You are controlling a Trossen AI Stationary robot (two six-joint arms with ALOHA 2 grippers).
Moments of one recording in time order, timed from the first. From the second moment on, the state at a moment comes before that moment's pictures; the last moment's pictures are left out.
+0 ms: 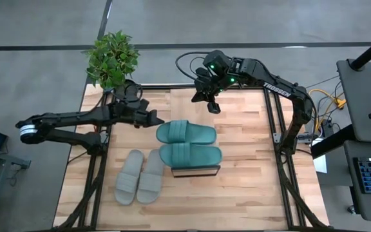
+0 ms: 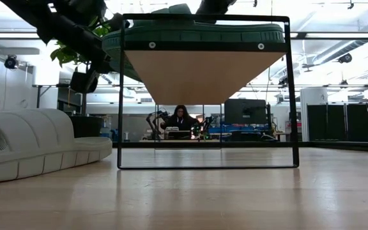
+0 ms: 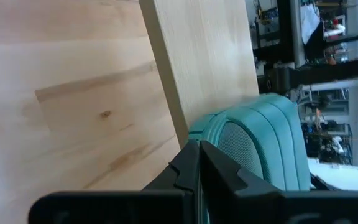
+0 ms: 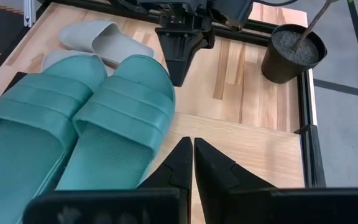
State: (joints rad) left arm 0.33 1.01 0.64 -0.12 0.20 -1.16; right arm -0.37 1.77 1.99 -1.04 -0.42 -0.49
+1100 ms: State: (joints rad) left arm 0.33 0.73 0.64 0.60 0.40 -0.90; right arm -0.32 1.71 2.00 -1.00 -0.42 -0.36
